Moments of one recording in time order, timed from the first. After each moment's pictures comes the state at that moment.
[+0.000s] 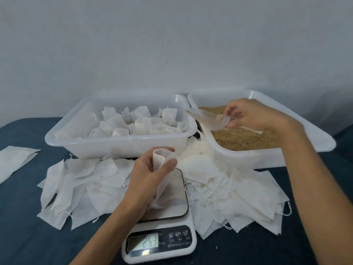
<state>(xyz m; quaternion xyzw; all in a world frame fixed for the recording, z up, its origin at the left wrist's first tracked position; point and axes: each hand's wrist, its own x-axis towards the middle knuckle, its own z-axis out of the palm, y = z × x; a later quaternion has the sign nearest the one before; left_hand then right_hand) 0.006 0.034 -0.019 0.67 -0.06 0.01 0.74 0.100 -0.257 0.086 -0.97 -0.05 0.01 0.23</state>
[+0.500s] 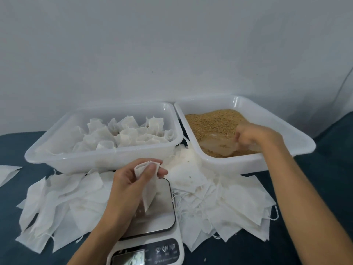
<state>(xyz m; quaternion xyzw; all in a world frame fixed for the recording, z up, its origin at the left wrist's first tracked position) 0.009 0.034 -0.019 0.68 -0.10 0.05 0.73 0.120 -0.308 0.041 -0.99 0.11 0.10 0.04</state>
